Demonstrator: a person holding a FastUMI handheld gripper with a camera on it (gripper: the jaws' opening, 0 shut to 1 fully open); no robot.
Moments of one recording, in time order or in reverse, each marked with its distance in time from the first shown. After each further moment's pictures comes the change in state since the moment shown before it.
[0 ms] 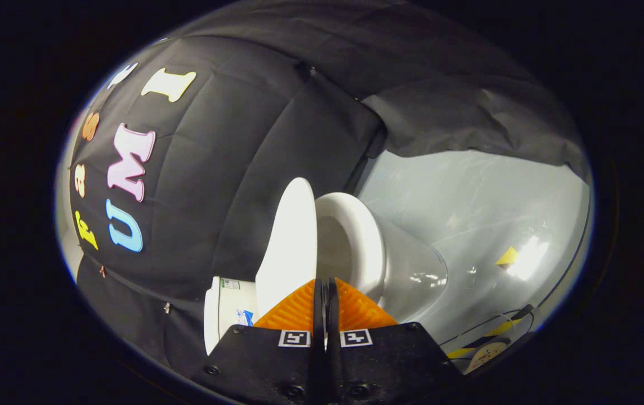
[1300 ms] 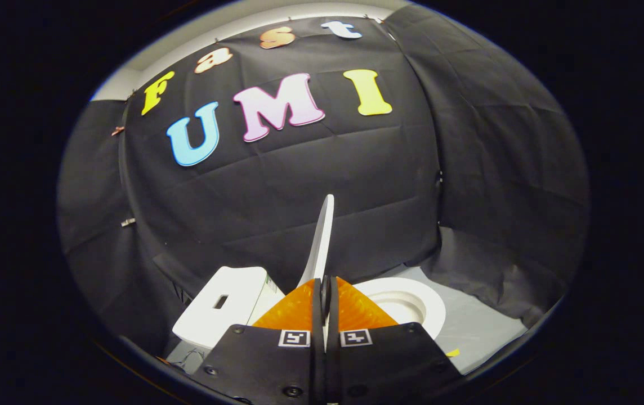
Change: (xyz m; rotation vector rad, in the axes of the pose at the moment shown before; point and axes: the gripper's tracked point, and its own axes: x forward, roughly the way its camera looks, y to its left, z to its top) arm -0.083 0.305 -0.094 -0.789 -0.338 -0.004
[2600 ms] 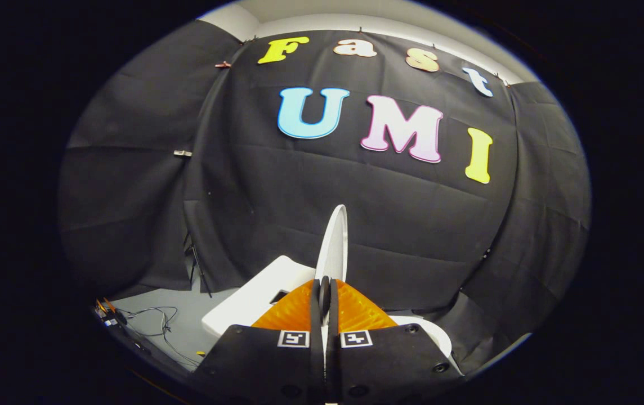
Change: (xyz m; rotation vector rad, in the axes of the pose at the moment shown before) arm -0.002 0.234 -0.026 -0.450 -0.051 0.163
